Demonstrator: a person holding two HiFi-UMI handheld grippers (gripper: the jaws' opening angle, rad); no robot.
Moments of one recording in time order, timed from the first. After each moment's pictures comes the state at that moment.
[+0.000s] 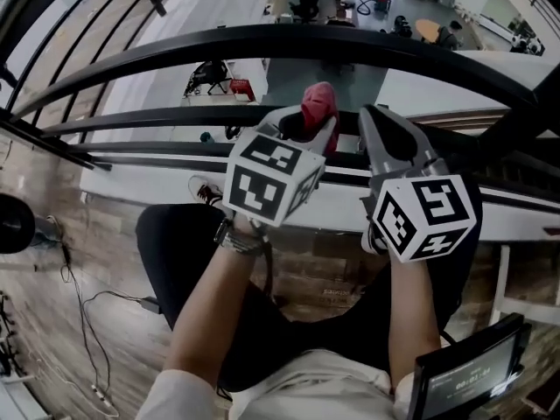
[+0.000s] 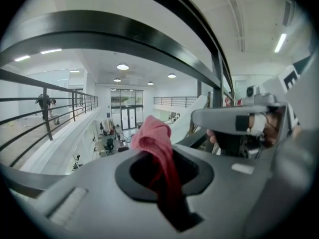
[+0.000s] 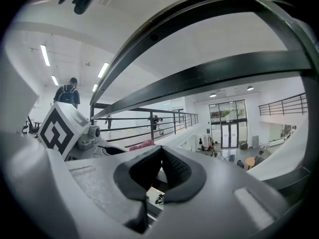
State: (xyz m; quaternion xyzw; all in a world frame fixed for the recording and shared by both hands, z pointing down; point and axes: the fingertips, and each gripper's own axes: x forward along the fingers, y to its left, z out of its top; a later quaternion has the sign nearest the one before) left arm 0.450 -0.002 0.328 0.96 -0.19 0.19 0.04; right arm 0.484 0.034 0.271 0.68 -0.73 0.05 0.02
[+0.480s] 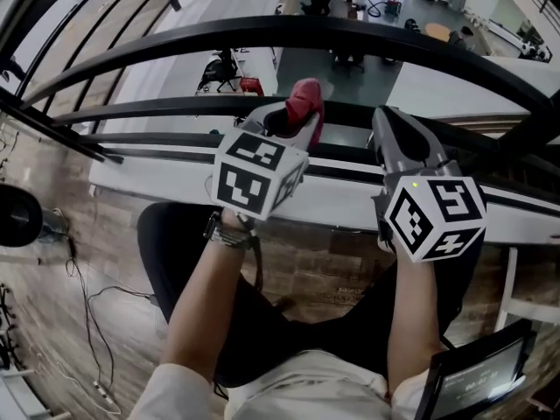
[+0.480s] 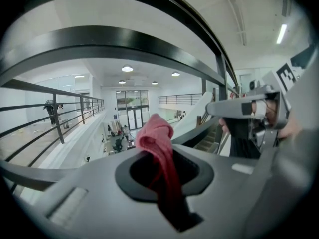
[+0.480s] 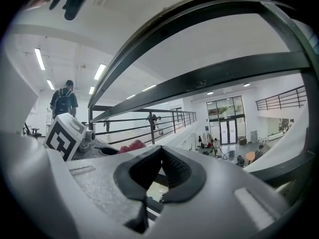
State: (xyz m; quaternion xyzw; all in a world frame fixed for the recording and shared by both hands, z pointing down) left arm 0.374 -0.039 0.339 0.95 -0.23 0.20 0.02; right arm 0.447 0.025 0.277 0.68 -0.73 0.07 0.00
